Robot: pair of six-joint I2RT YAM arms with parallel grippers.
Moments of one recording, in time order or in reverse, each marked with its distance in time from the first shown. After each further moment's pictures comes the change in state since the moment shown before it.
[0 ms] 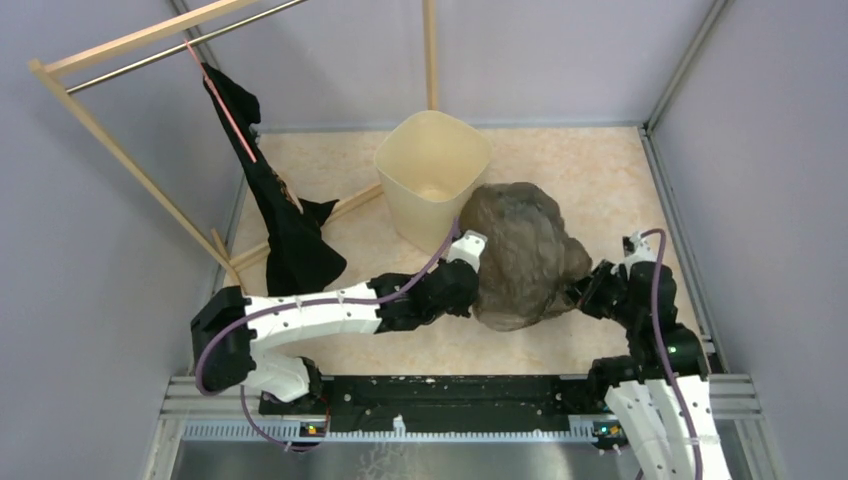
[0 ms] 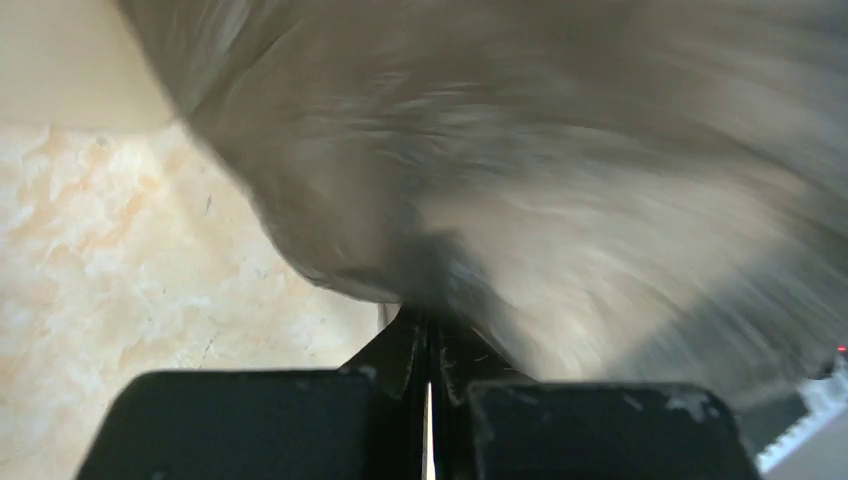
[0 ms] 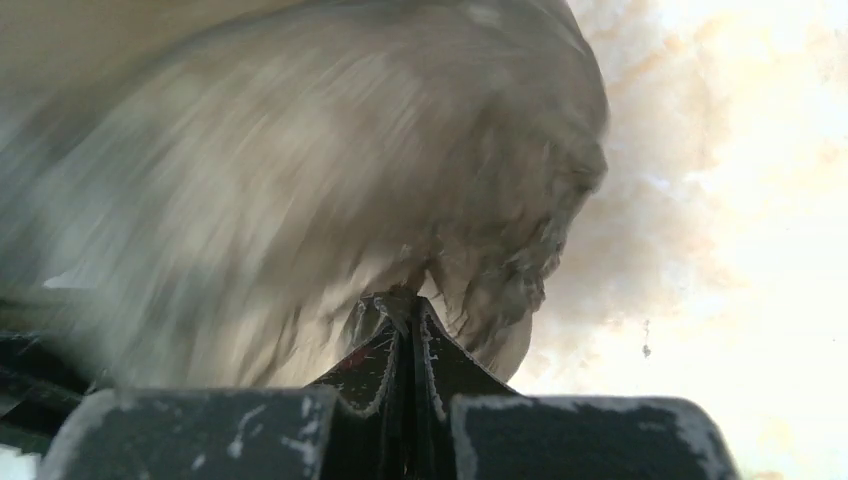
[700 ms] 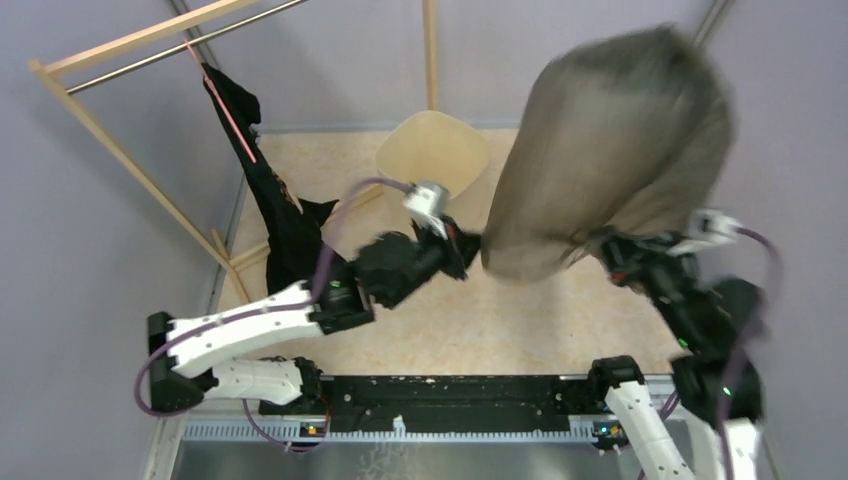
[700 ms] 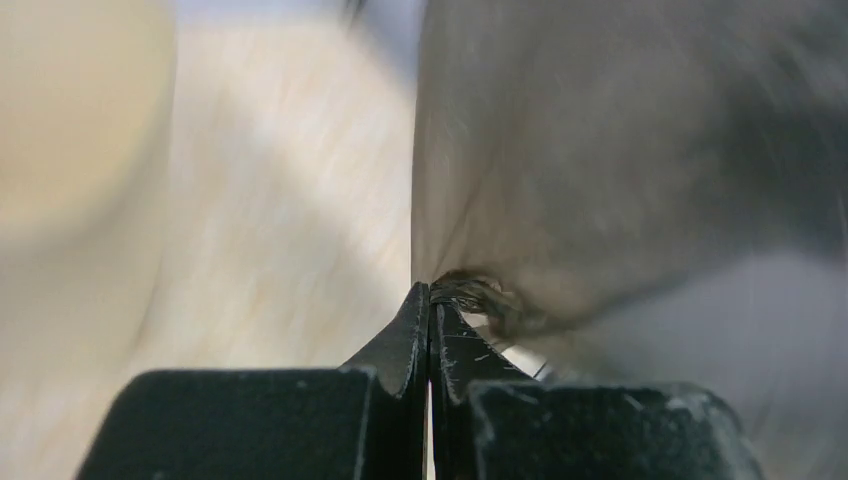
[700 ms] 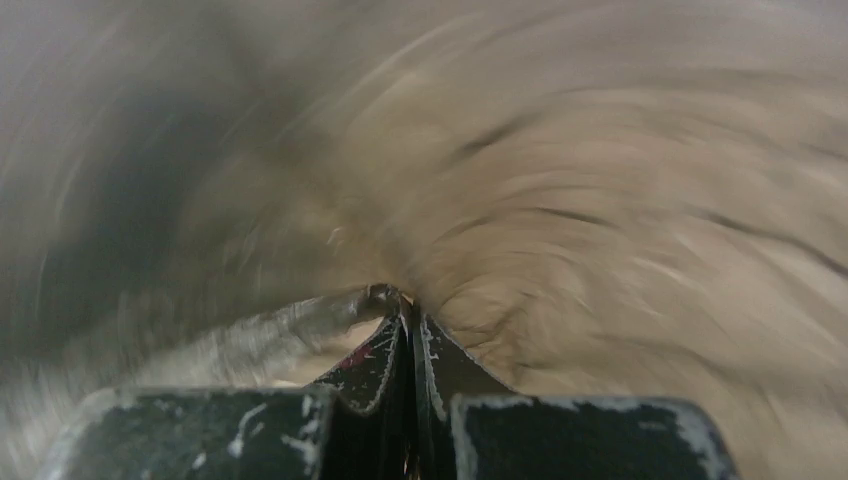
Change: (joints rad) left arm -0.001 -0.297 0.204 0.284 0.016 0.095; right arm 0.018 -0.018 0.543 0.216 0.014 -0.081
